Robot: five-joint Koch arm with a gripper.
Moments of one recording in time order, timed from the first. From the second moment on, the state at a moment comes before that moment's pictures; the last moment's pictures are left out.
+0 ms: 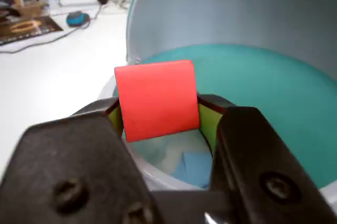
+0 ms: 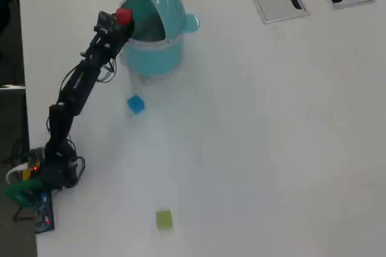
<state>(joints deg) -51.1 62.4 52.4 17.5 -88.1</state>
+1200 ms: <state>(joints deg) -39.9 78.0 60.9 25.9 -98.3</state>
